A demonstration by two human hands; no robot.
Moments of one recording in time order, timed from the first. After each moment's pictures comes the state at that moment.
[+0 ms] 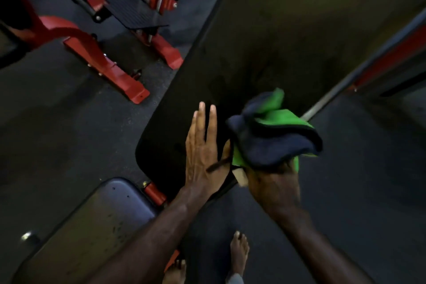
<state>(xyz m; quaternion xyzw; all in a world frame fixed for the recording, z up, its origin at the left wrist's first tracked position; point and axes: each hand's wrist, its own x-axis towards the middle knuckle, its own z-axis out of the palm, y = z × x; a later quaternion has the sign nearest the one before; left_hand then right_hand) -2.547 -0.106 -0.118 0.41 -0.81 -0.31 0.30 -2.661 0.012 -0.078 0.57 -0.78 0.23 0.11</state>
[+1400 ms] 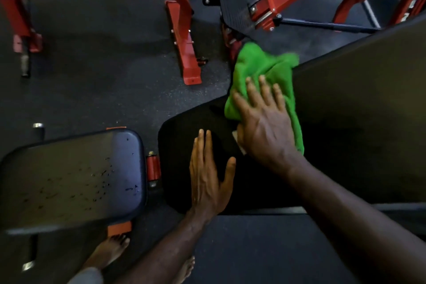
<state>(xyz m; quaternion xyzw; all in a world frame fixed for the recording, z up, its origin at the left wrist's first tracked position) -2.571 -0.078 -0.159 0.66 -0.54 -0.34 0.40 -2.661 -0.189 -0.013 0.81 -0.57 -0.12 0.04</state>
